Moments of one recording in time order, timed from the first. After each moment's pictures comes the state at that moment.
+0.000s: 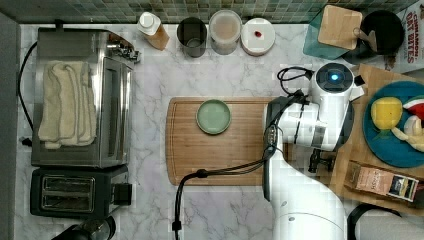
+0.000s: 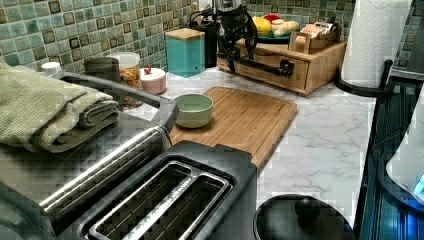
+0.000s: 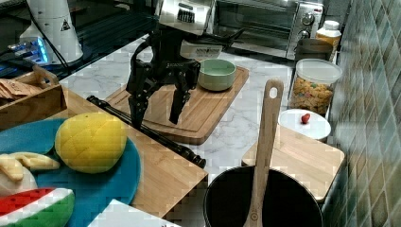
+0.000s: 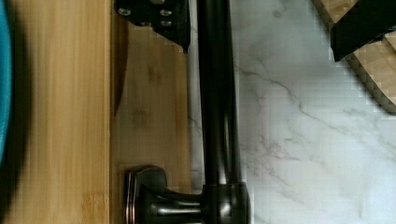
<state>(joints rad) -0.19 0.45 -0.21 -1.88 -0.23 0.67 -0.66</state>
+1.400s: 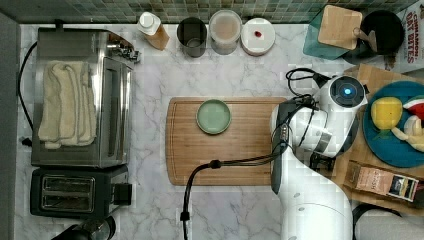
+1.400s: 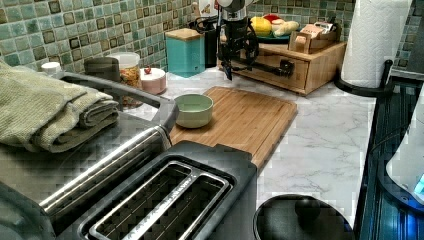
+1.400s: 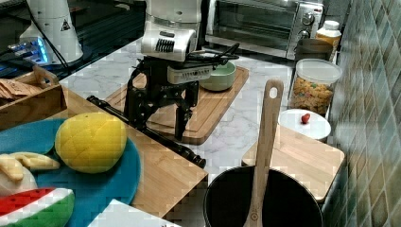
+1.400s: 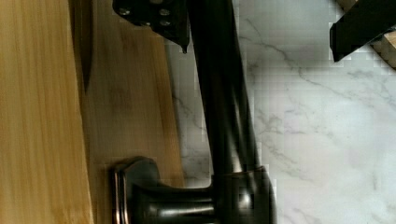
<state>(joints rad) -0.24 0.50 -0.20 -1.91 -0.09 0.83 -0.69</state>
